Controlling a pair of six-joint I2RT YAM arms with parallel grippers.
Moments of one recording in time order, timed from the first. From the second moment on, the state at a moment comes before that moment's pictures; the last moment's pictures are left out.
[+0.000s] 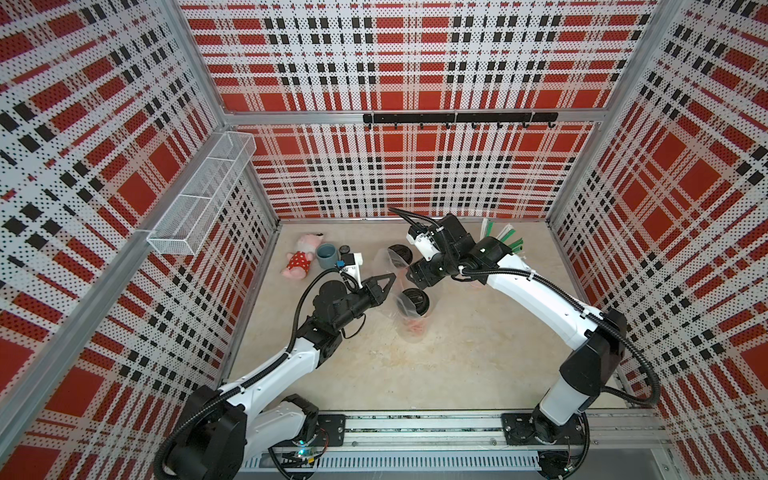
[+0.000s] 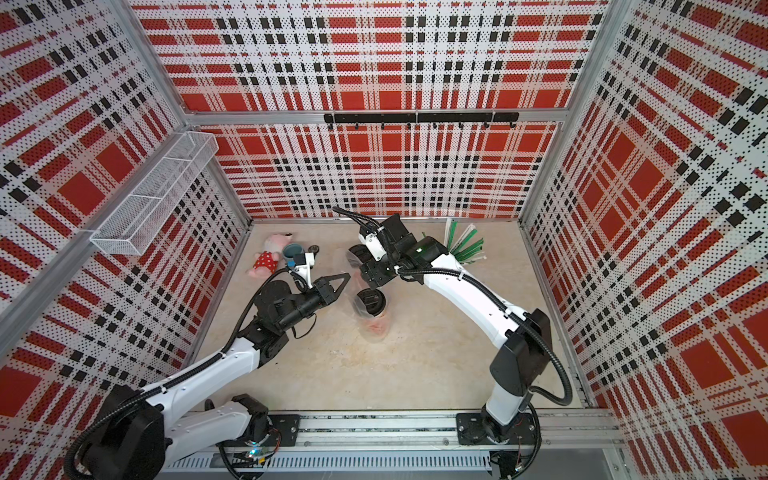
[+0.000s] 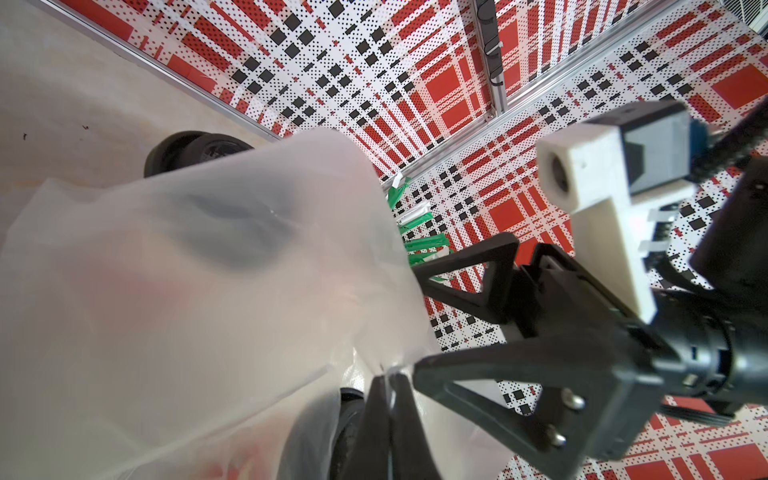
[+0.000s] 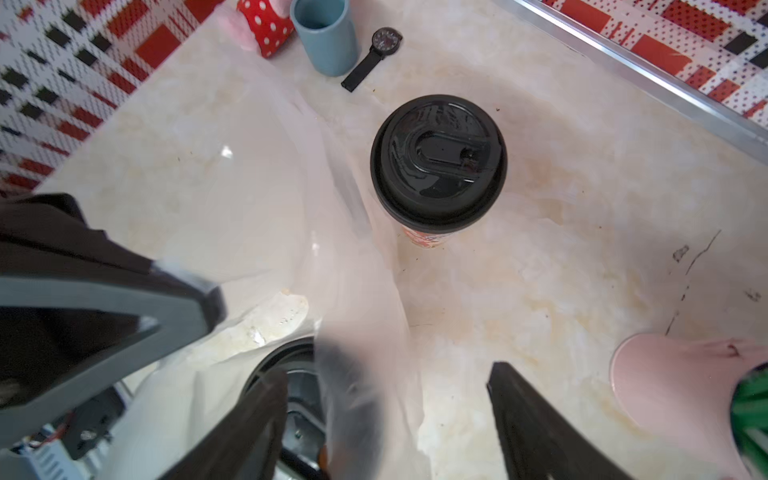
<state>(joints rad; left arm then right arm) -0.48 1.11 0.55 0.49 0.31 -0.94 0.72 1.71 1.71 -0.84 -0.08 0.05</state>
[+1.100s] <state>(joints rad) -0.46 1.05 0.69 0.28 0.30 -0.95 0.72 1.57 1.70 -1.02 0.01 0.29</state>
